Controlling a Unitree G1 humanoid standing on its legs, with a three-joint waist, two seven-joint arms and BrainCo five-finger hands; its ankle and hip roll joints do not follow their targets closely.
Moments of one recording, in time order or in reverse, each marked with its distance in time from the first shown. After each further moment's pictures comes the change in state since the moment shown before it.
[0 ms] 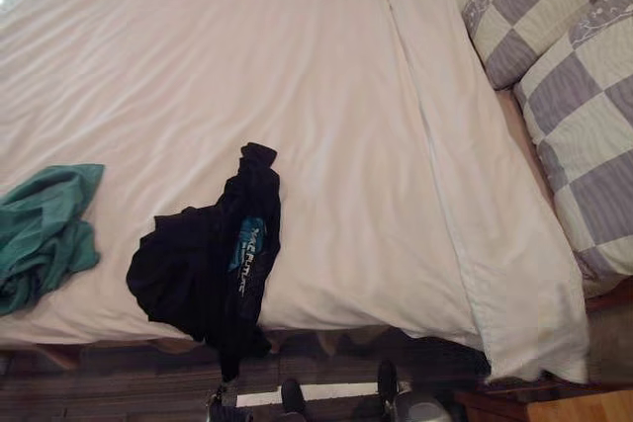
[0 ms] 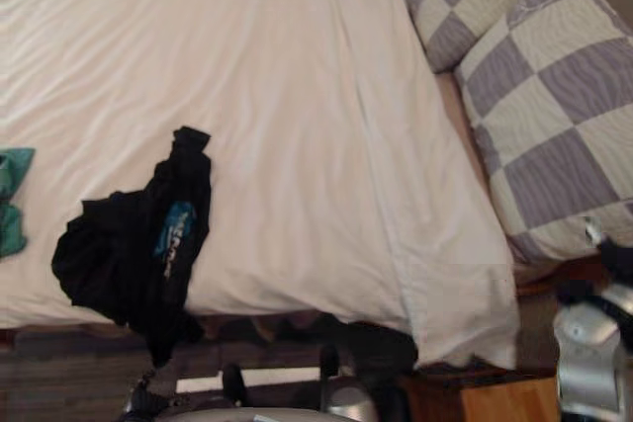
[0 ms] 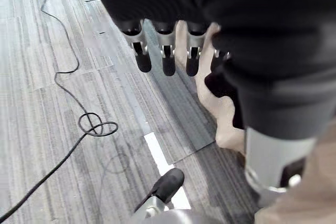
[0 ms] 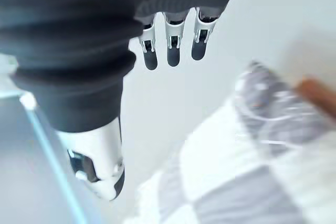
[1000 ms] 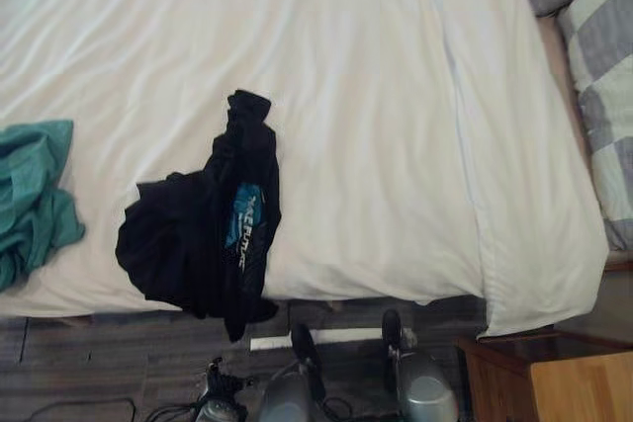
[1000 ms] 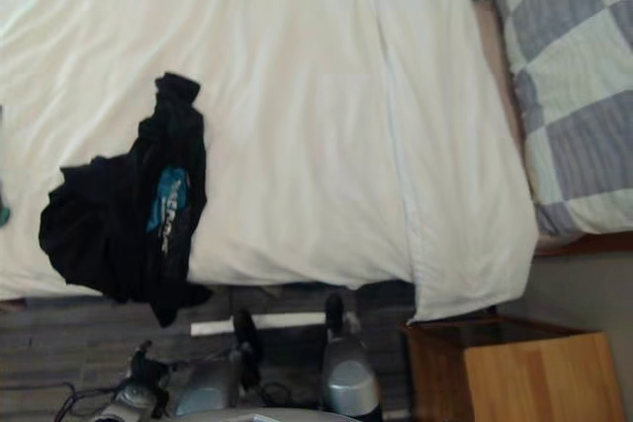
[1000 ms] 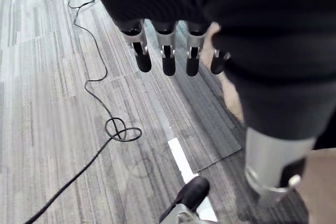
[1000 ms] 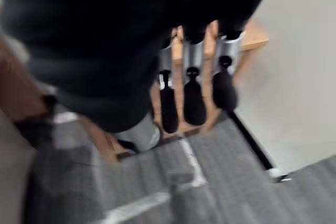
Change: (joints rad) left arm -0.167 0.018 -0.036 0.093 -0.094 0.000 0.016; right arm -0.010 0.433 0.446 1.308 0.552 0.005 0.353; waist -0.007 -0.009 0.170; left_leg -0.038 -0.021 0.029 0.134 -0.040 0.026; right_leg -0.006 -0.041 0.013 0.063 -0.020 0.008
